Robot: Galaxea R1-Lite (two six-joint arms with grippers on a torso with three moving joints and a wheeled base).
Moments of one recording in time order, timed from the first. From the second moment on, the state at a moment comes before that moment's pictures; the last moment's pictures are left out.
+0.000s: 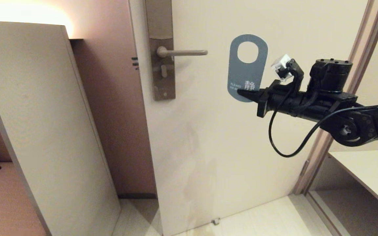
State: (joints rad) left arm 0.01 0.00 0.00 0.01 -0.02 0.09; right arm 0.25 1.93 -1.19 -0.67 0.57 -0.24
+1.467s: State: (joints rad) left arm 0.01 0.00 0.00 0.01 -0.02 0.09; right arm 0.36 2.11 -1.81 0.01 0.24 -0.25
